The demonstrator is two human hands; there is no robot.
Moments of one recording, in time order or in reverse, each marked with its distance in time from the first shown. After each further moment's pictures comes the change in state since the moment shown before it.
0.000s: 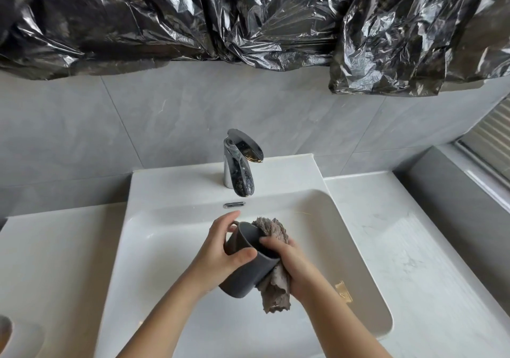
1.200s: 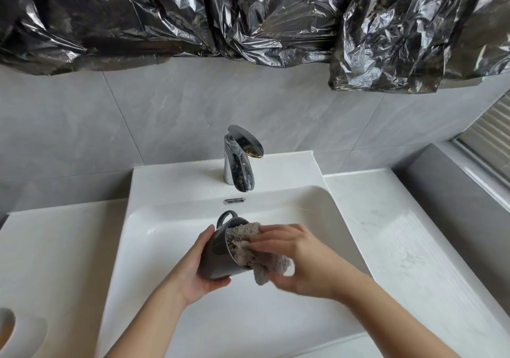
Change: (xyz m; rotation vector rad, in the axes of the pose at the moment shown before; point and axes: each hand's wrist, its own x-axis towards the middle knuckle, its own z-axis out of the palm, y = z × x) left_hand -0.014 -0.005 -0.010 -0.711 0.135 -0.728; right_hand -0.021 -0.025 -0.034 -1.438 -0.295 -0.982
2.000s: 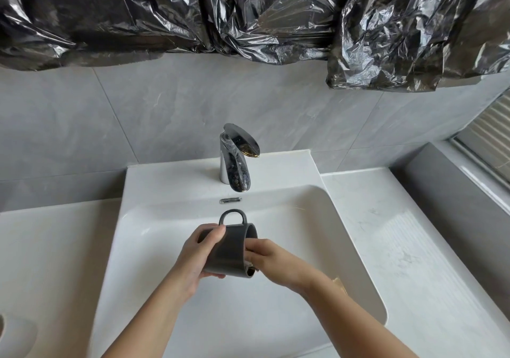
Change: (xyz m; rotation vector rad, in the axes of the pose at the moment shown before) left_hand 0.007 0.004 0.008 0.225 0.084 0.349; right_hand 0.028 -0.005 0.047 0.803 -0.257 0.555
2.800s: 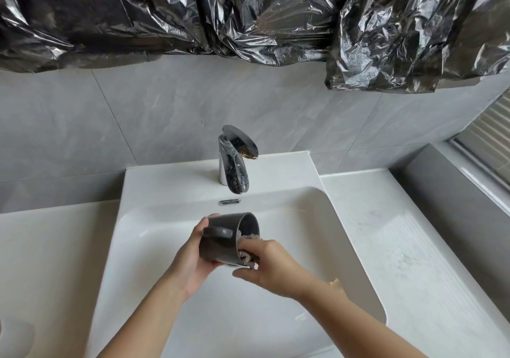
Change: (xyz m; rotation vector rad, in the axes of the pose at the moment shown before) left_hand 0.013 -0.005 -0.002 -0.406 -0.188 -0.029; right_hand 0.001 0.007 -0.001 -0.442 0.203 -0.371
